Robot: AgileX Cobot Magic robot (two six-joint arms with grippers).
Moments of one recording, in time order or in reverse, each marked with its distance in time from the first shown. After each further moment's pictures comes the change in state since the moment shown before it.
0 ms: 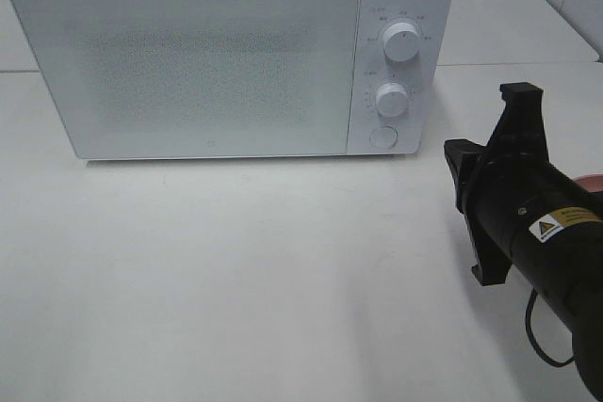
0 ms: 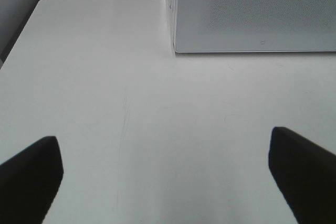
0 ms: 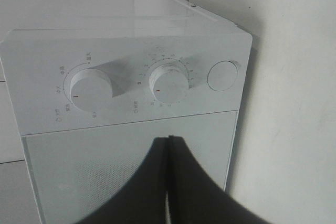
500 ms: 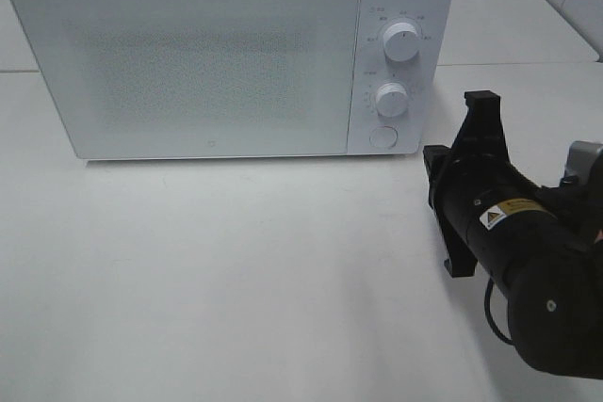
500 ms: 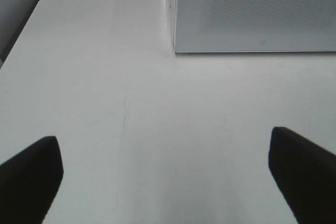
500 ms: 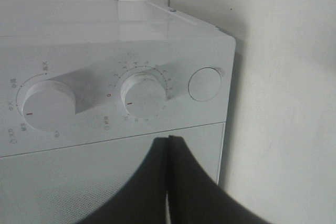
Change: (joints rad) left arm 0.000 0.000 0.000 0.000 0.000 0.000; right arm -0.064 0.178 -0.110 -0.039 0.005 0.058
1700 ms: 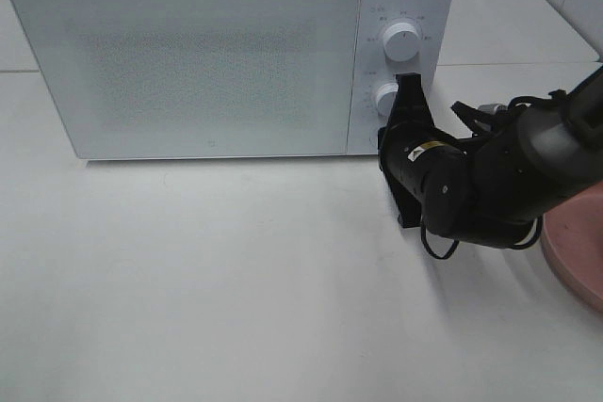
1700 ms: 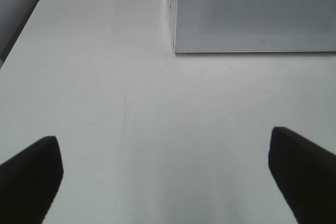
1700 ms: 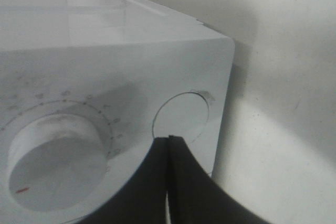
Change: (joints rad) left arm 0.000 0.000 0.000 0.000 0.000 0.000; right arm -0.242 0.276 -0.375 -0.199 0.277 -0.050
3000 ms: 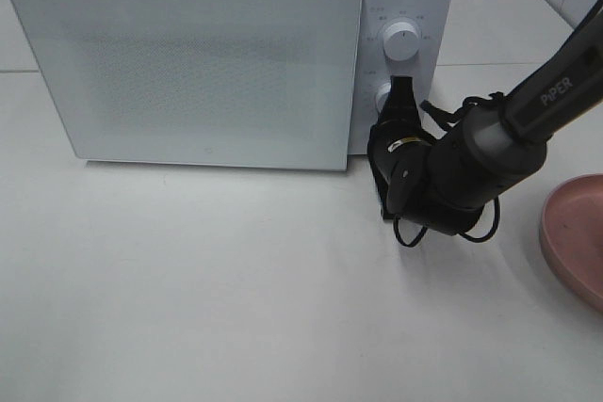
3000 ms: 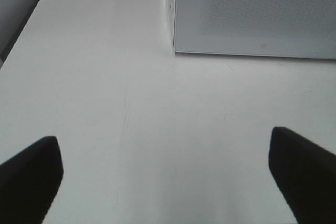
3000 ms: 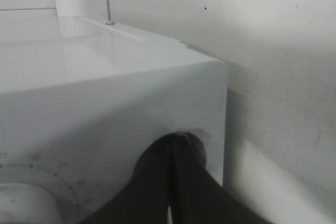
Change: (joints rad) left arm 0.000 0.000 0.000 0.000 0.000 0.000; right arm -0.016 0.140 -0.177 0.144 -0.015 -0.008
